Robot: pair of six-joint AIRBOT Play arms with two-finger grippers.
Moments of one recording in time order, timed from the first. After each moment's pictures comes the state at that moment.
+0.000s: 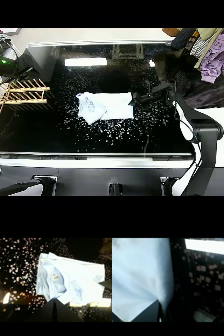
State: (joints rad) left arm 0.02 -1.36 1.86 1.24 -1.51 -1.81; right arm 0.03 -2.00 1.55 2.53 -1.18 -1.81
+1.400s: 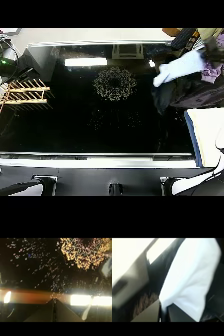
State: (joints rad) left arm 0.02 -1.36 1.86 1.24 -1.53 -1.80; right arm -0.42 -1.79 2.07 2.24 -0.99 -1.40
